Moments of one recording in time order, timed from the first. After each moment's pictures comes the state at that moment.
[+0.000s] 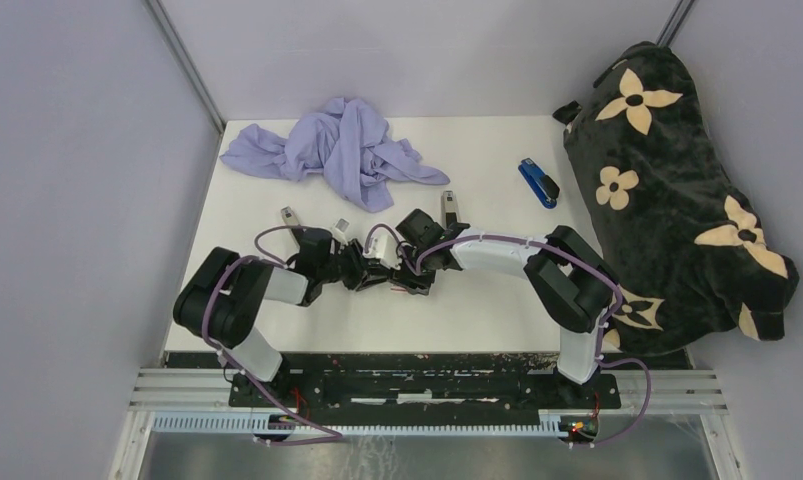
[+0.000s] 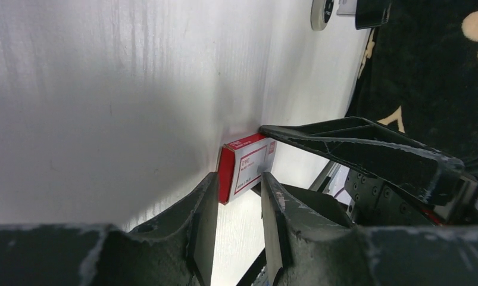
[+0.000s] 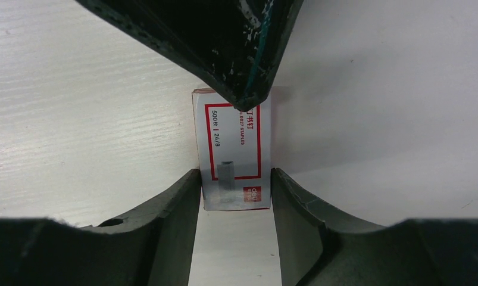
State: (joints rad) left arm -0.35 1.62 0.42 0.56 0.58 -0.96; right arm 0.86 1.89 1.19 -0.39 -0.24 -0.49
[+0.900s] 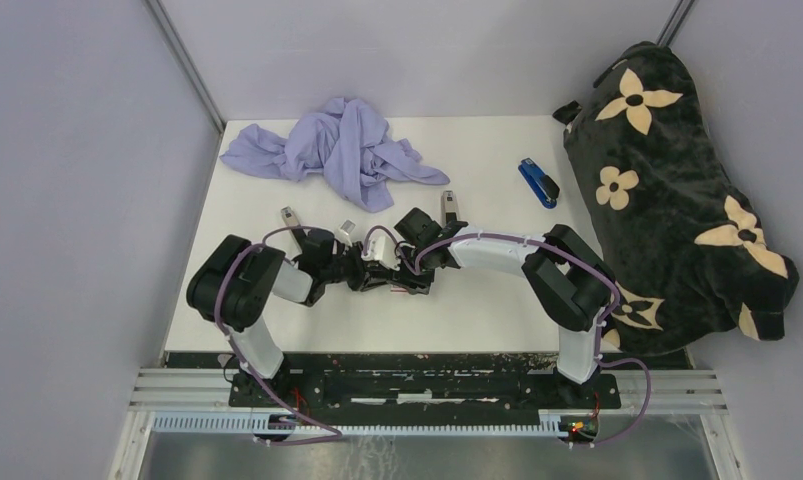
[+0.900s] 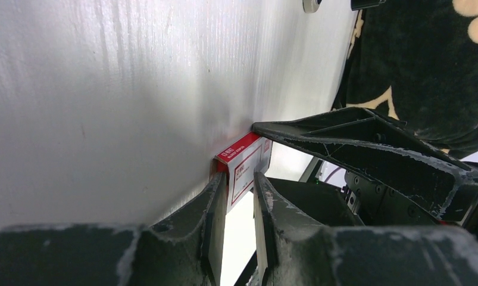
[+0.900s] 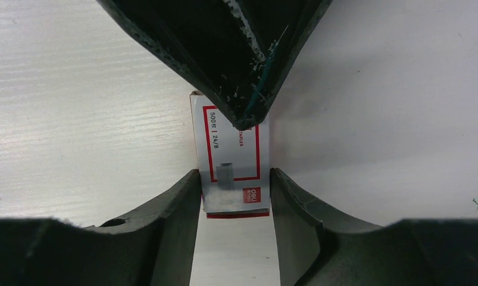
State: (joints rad) left arm -0.35 1.74 0.43 0.69 0.68 -0.98; right arm 0.86 1.91 1.22 -0.43 -0.27 -0.55
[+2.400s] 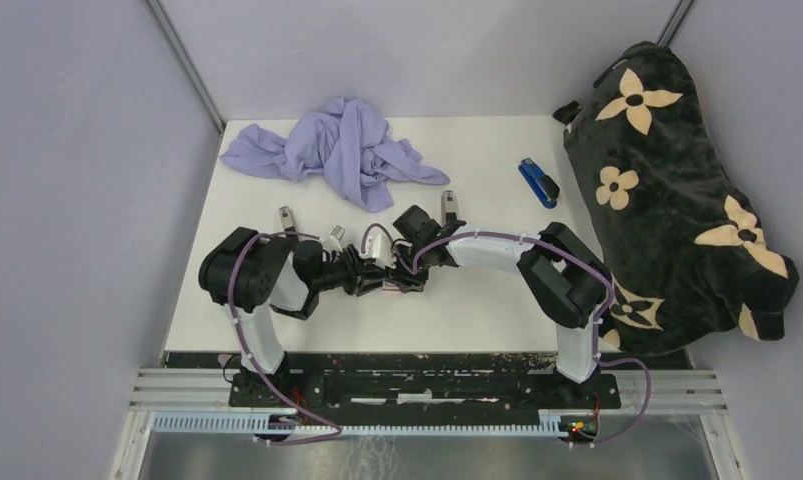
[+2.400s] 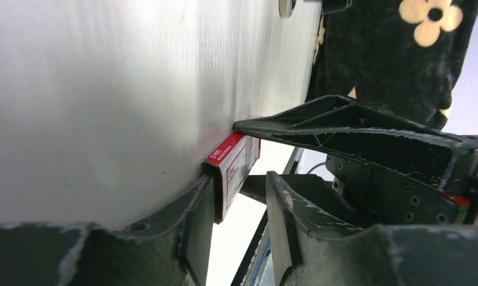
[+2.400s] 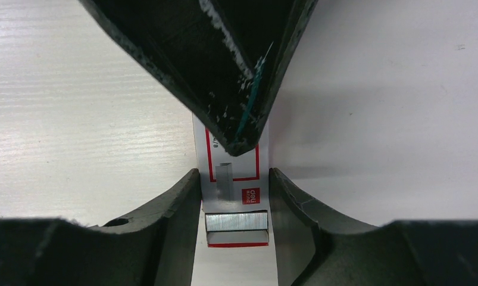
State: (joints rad) left arm -0.30 1.89 0.32 1.11 0.76 -1.11; right arm 0.85 1.93 1.23 -0.36 -0.34 -0.58
